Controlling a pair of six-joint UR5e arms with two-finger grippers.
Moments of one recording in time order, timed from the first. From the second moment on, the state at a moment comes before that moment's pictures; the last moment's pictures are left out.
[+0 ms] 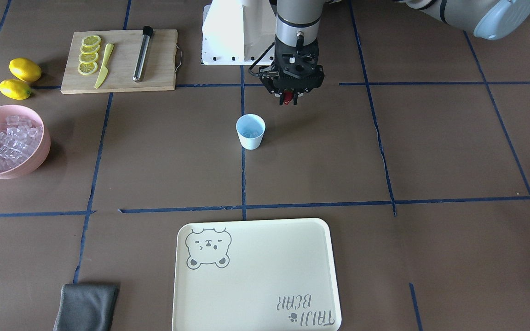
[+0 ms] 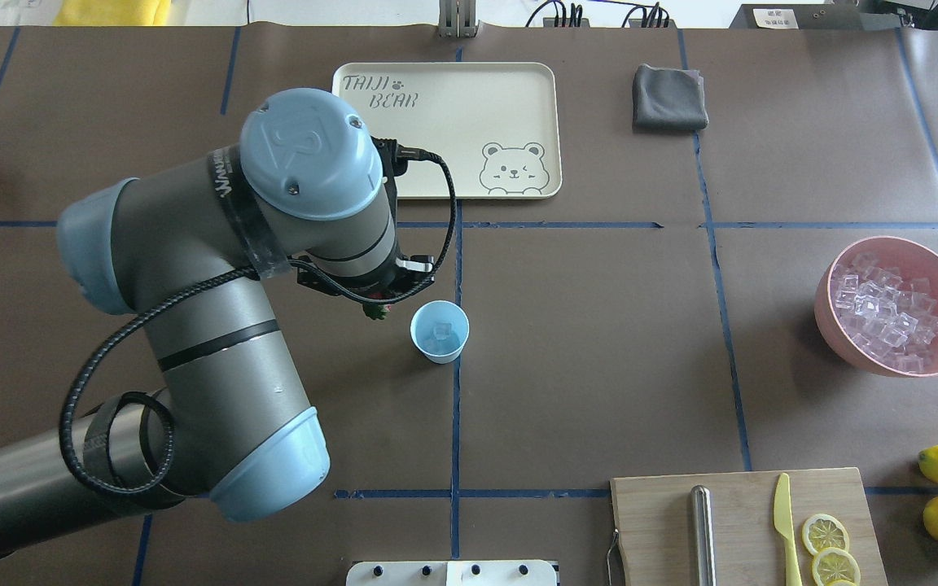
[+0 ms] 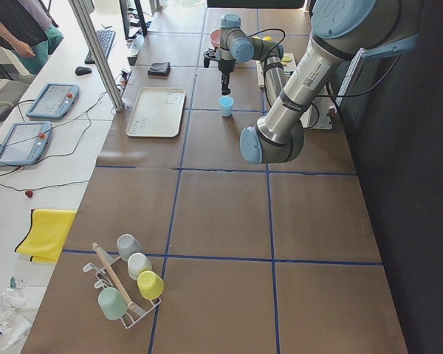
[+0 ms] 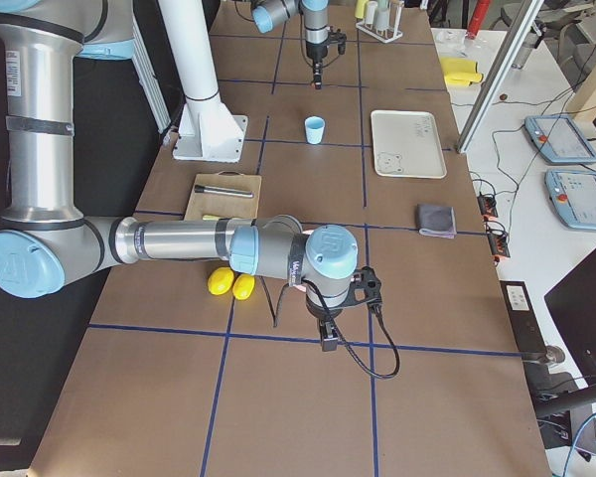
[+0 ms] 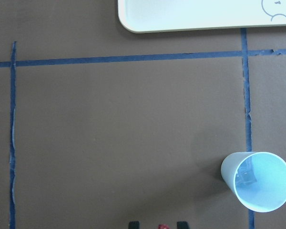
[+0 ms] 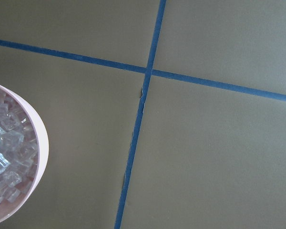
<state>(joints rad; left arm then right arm) -0.53 -2.38 -1.86 -1.23 -1.84 -1.20 1.66 -1.64 1.73 -1.74 2.35 -0.31</state>
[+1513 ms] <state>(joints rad) -0.48 -2.44 -1.70 -1.38 -1.82 -1.27 1.66 -1.64 1.73 -1.74 2.35 -0.31</state>
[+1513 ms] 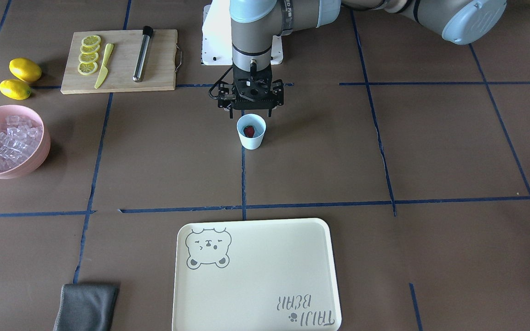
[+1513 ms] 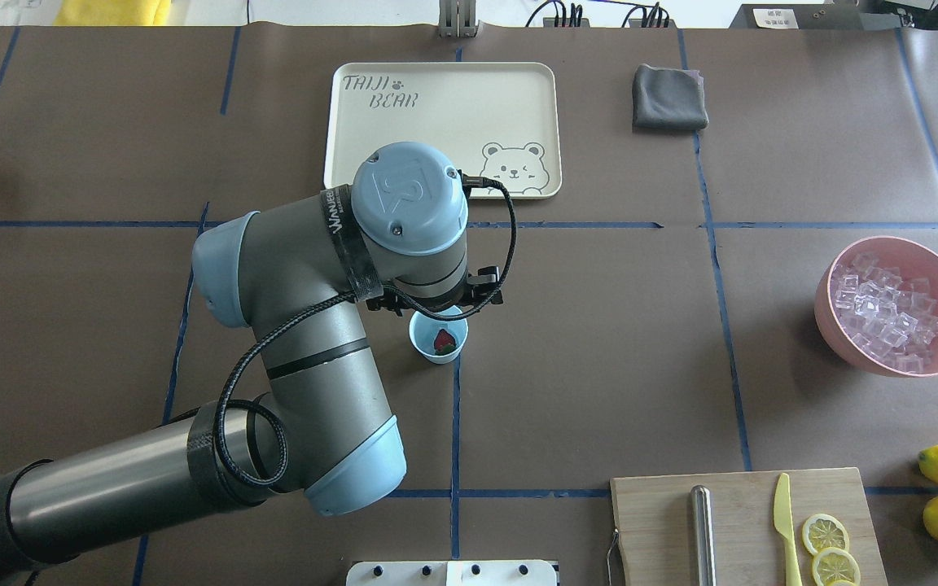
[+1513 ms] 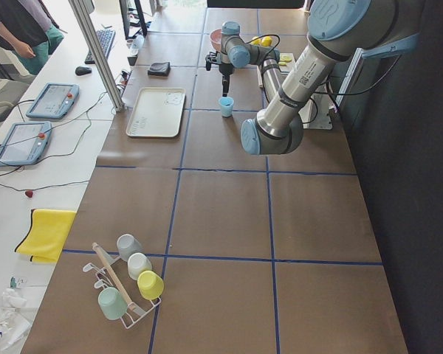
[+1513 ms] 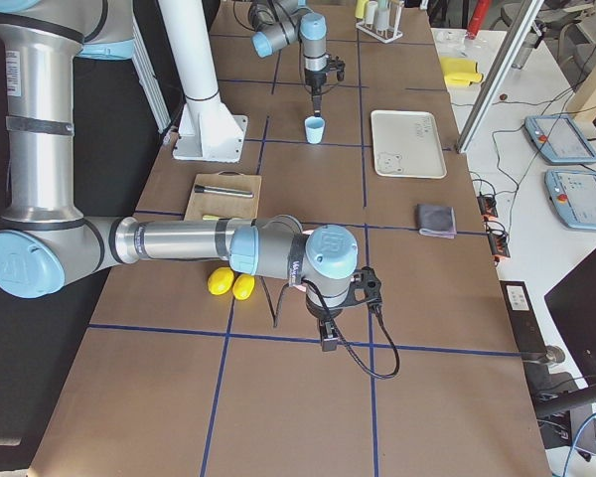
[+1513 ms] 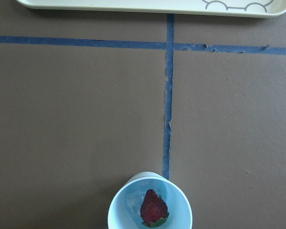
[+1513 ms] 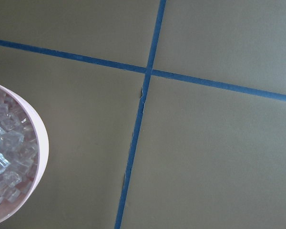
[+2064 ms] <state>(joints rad) -0.53 -2.36 -1.80 -1.32 -1.83 -1.13 1.66 -1.64 1.73 -1.74 2.35 -0.31</state>
